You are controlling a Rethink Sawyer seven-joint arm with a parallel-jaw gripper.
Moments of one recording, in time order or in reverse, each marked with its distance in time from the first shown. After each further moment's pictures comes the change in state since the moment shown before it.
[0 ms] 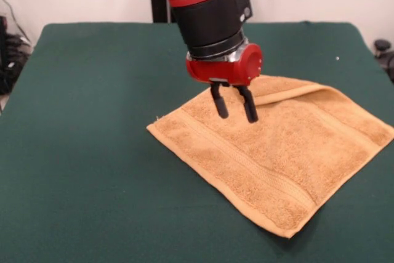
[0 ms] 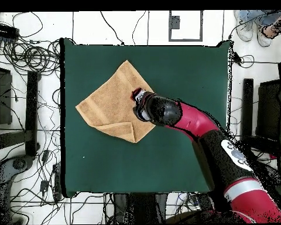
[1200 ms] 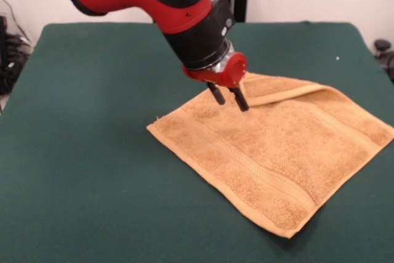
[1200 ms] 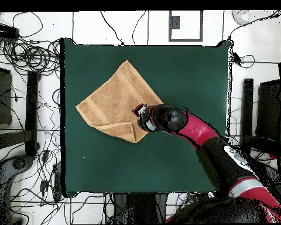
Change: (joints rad) arm -0.074 0.118 0.003 0.023 0.010 0.158 0.000
